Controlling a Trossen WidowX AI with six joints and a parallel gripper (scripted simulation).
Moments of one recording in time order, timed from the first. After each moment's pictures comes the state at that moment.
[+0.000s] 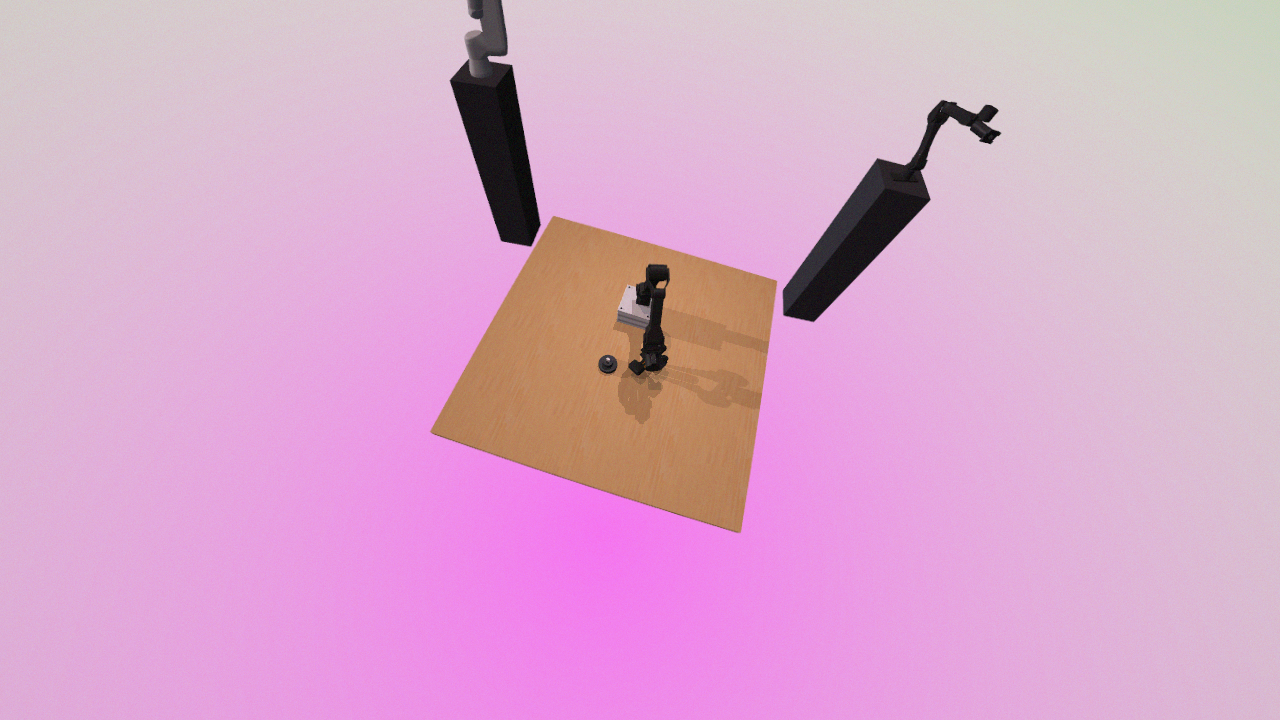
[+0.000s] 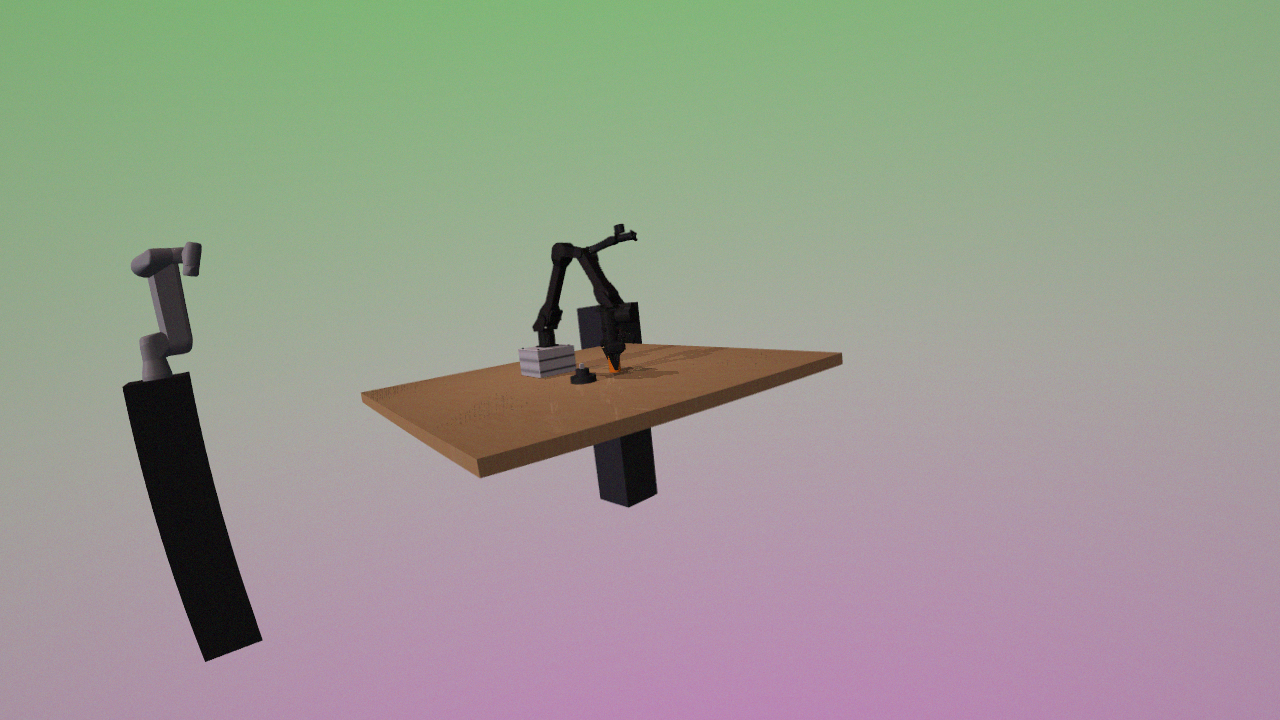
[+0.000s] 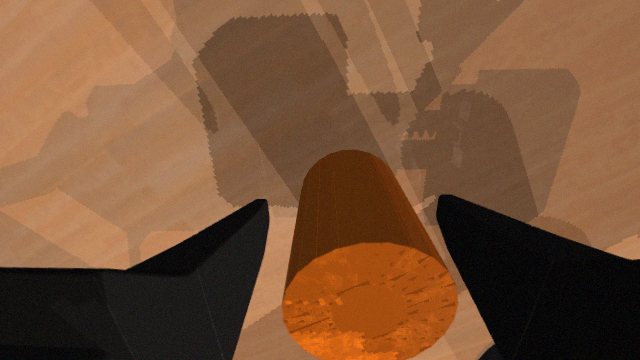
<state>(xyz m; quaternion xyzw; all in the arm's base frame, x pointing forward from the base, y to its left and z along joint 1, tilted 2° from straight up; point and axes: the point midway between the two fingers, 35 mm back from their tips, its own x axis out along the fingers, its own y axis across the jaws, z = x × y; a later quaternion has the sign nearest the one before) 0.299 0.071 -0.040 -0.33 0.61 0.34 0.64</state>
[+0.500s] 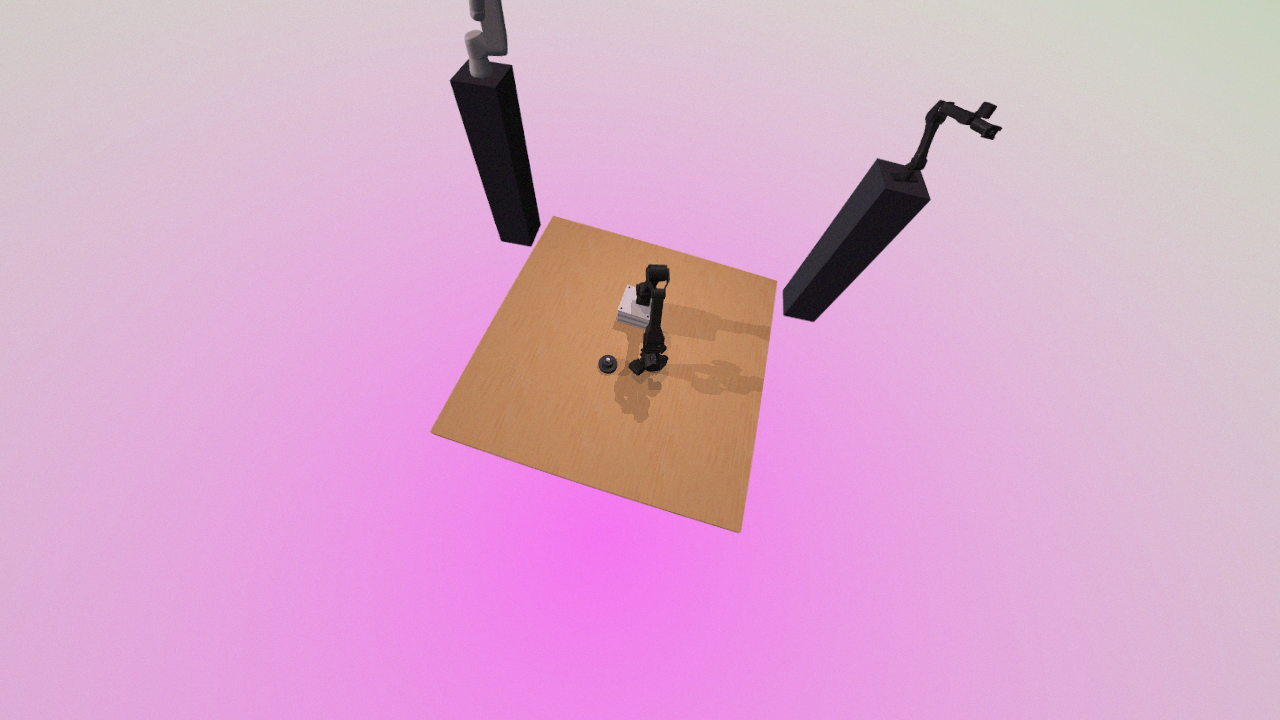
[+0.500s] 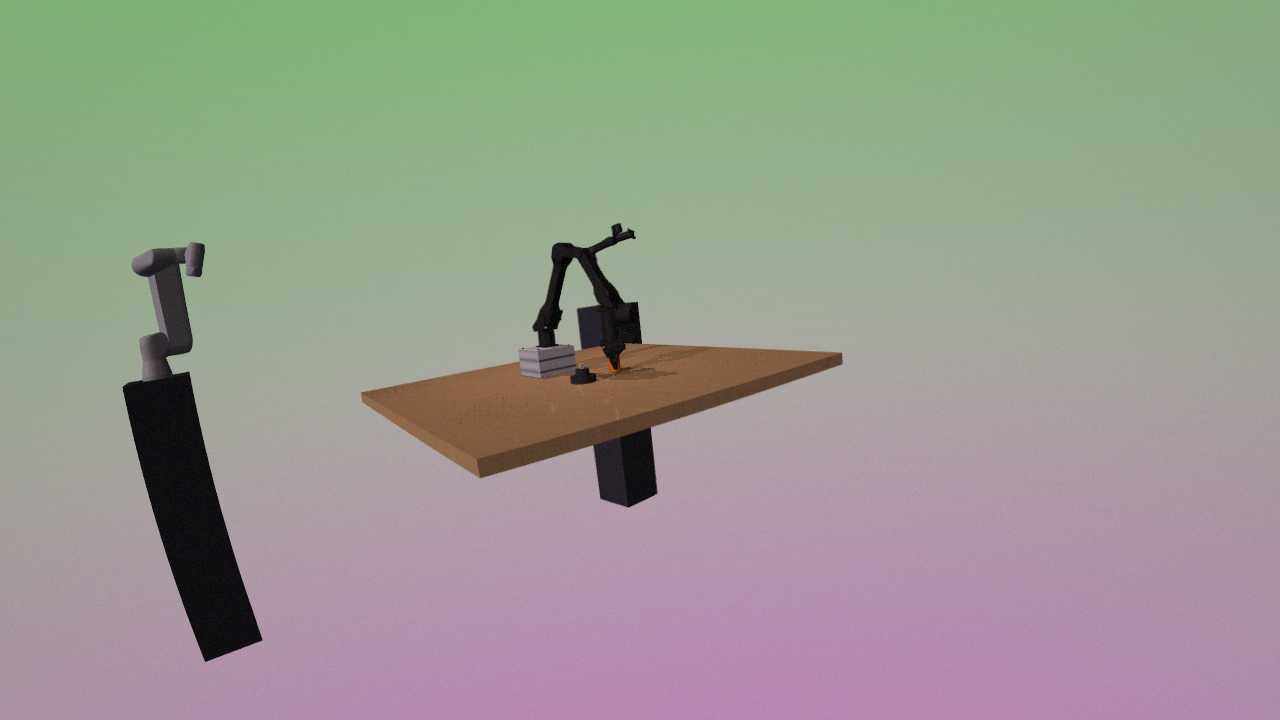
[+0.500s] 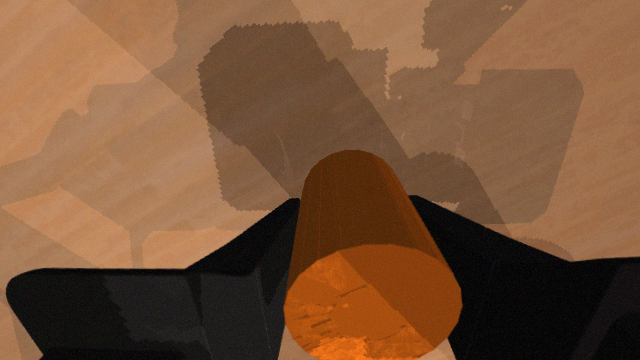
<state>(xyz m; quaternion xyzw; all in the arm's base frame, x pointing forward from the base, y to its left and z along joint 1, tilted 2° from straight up) 0.299 0.071 -0.040 -0.33 0.61 0.34 0.64</state>
